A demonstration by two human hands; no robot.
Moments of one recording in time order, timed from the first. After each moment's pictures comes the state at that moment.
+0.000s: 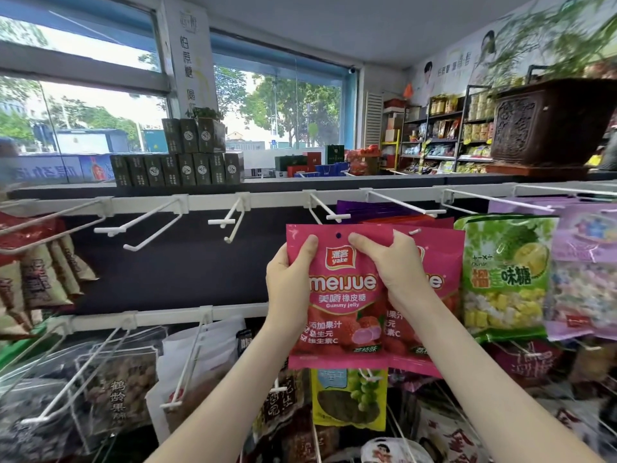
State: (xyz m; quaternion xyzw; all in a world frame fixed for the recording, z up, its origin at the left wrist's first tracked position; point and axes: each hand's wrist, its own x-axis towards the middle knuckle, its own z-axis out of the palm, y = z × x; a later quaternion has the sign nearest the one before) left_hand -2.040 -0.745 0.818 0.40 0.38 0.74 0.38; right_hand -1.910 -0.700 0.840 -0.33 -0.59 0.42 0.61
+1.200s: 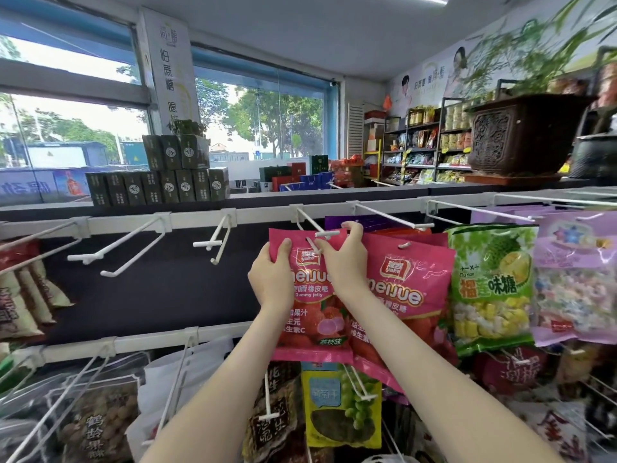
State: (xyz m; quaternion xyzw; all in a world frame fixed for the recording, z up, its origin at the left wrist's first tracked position) left_hand -2.066 -0.676 0.819 0.41 0.52 0.73 0.17; right_hand -1.962 -0.658 0.842 -0.42 -0.60 0.28 0.62
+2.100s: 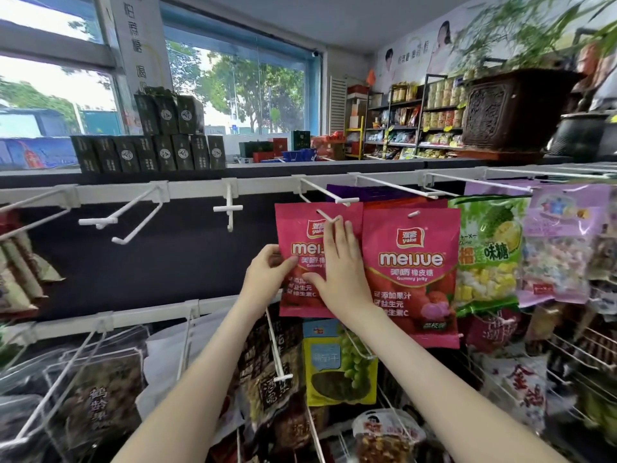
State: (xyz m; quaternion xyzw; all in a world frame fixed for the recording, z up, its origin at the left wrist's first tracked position) left_hand -2.120 -0.684 0.773 0.55 0.52 0.57 0.31; right_hand -1.972 -0.687 0.778 -0.49 -0.79 -0.06 0.37
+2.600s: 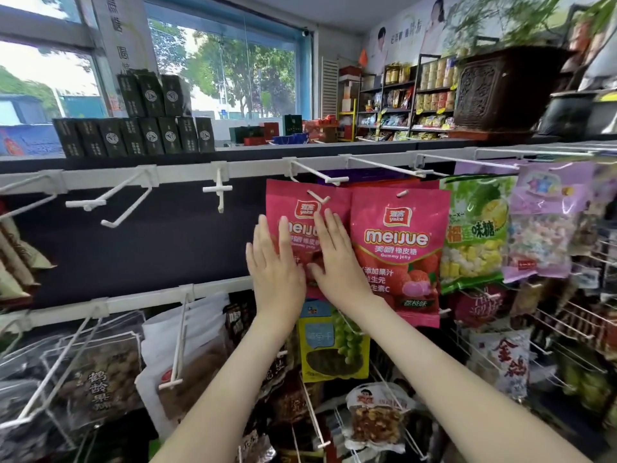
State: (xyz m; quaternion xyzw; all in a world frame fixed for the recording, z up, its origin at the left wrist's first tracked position) left_hand -2.077 -0.712 0.742 0.63 0.61 0.43 -0.20; right_hand -1.961 -0.698 0.765 -0.44 -0.81 -0.01 0.38
